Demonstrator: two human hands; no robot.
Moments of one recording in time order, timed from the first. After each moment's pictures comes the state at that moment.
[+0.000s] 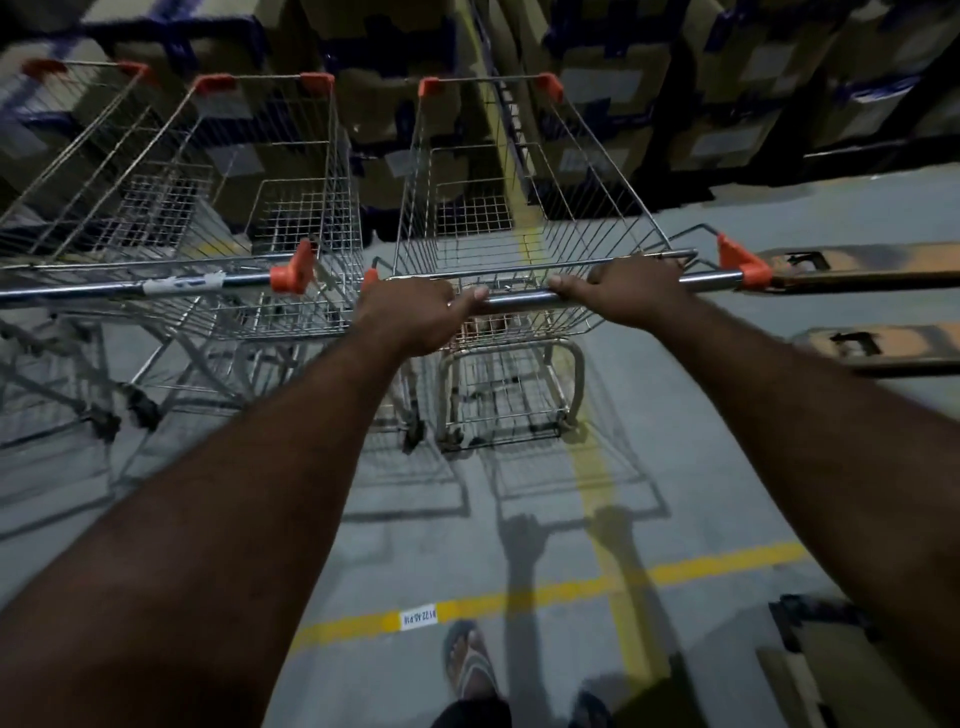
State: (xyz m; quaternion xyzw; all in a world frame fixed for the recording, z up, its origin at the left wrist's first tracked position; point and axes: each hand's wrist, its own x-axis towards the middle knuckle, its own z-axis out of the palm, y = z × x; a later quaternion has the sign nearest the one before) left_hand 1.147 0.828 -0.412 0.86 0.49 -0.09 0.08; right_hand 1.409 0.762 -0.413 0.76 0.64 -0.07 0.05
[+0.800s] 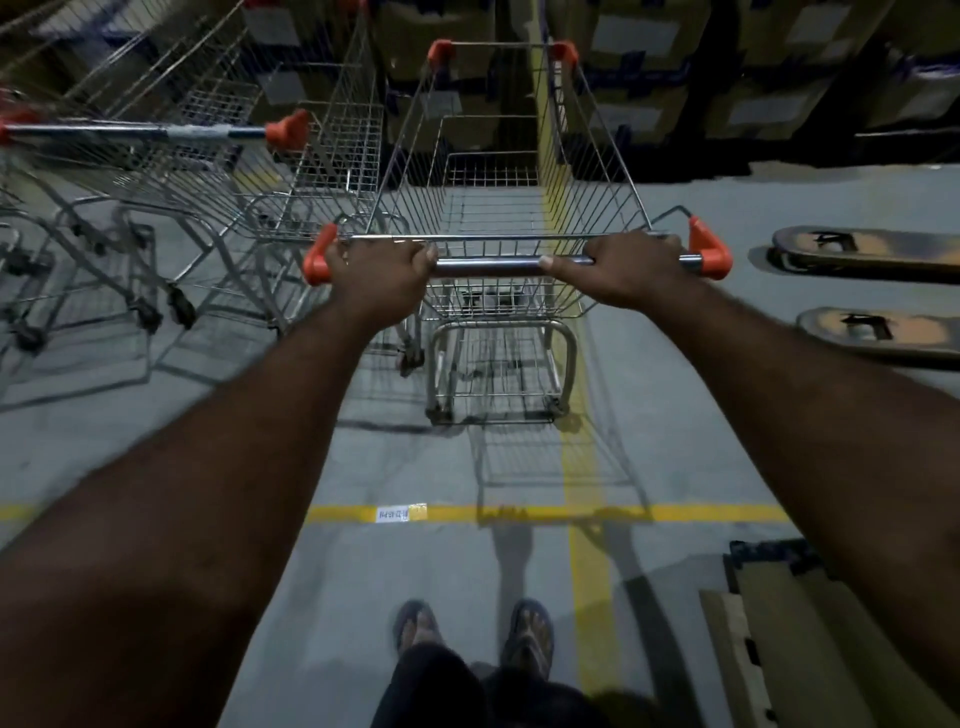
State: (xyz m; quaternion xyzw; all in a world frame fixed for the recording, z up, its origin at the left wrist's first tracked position) left_hand 1.158 0.629 -0.418 0.78 0.62 -0.01 0.10; right_hand 1.435 0.586 -0.413 0.73 0.68 -0.06 0.03
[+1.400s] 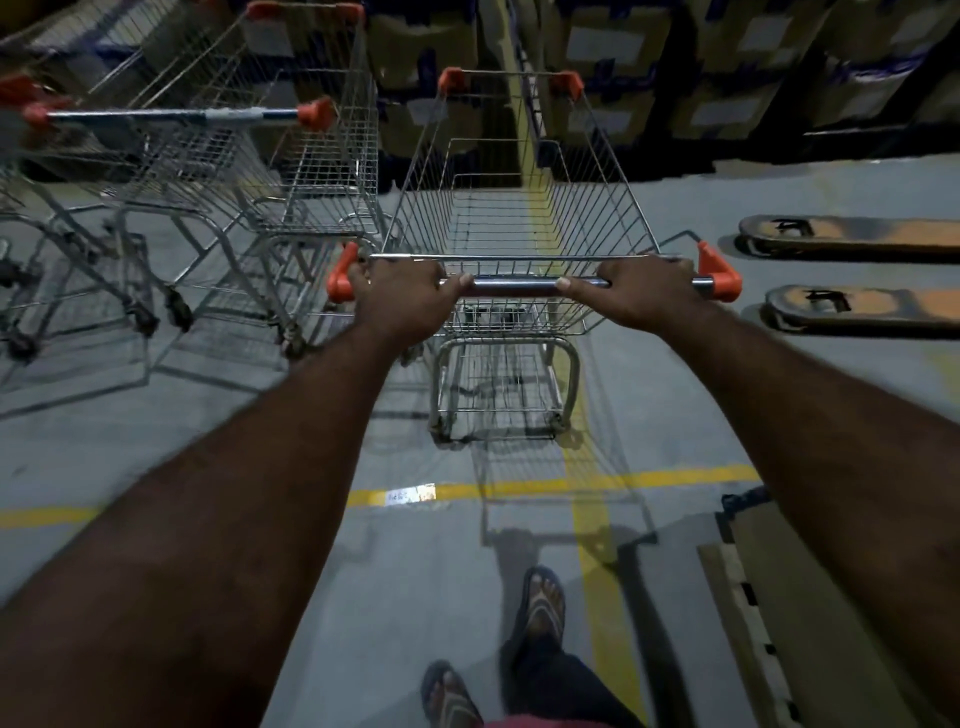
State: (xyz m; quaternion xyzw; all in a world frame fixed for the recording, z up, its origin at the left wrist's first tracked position) left_hand 1.113 0.519 -0.414 0.79 0.60 -0.02 0.11; right_hand 1.389 0.462 -0.417 0.74 0.67 -0.05 0.02
